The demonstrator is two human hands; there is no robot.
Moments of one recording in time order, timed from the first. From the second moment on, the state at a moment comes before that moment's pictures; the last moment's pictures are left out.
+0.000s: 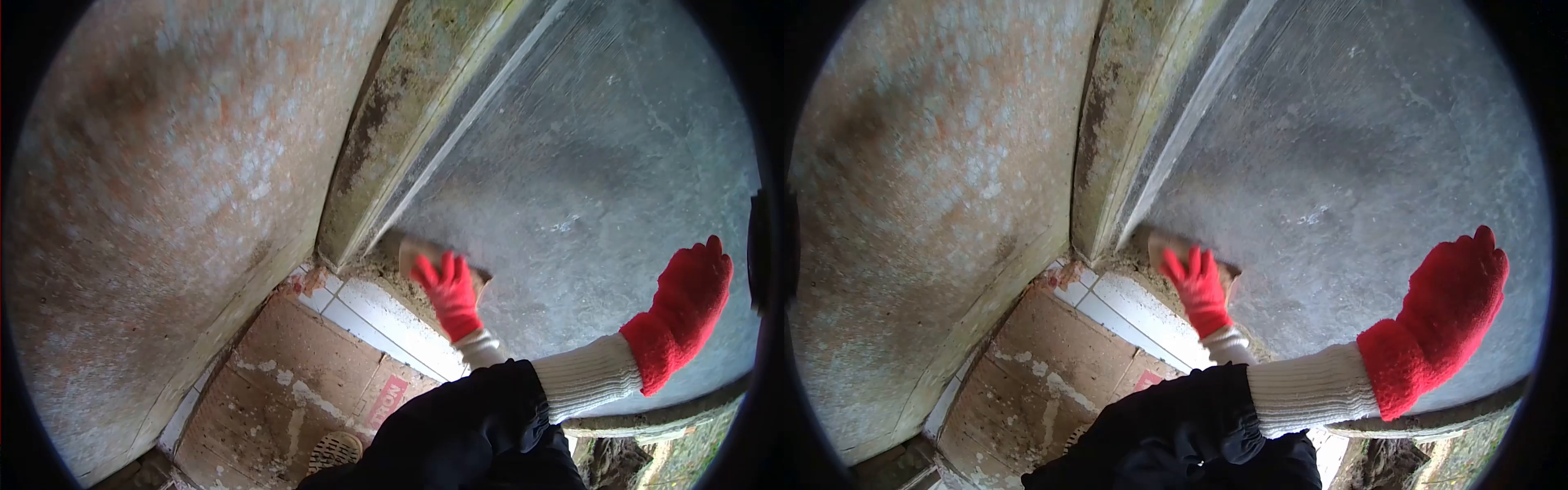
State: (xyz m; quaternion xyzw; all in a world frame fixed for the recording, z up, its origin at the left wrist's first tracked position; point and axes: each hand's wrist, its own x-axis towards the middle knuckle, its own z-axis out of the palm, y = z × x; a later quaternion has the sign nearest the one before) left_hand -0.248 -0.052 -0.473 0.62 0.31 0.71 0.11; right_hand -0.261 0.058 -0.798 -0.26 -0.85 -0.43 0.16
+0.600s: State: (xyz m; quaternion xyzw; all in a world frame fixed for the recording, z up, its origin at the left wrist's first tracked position) left_hand -0.214 -0.052 -0.454 0.64 0.28 0.70 0.13; right_hand -0.260 0.028 -0.755 -0.27 -0.87 -0.39 0.14
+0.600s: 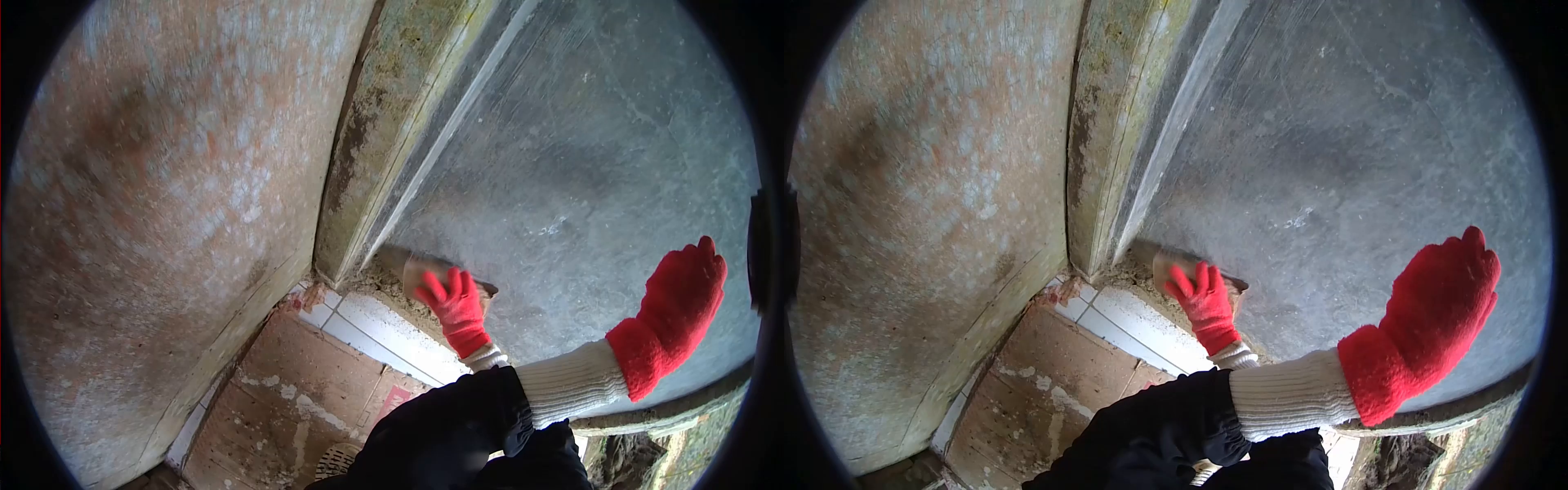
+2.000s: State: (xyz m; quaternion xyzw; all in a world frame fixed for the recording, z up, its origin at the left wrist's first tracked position) left_hand -0.215 -0.069 -0.471 0.64 0.28 0.70 0.14; right_hand -0.196 -0.069 -0.465 -0.66 -0.40 -0.63 0.13
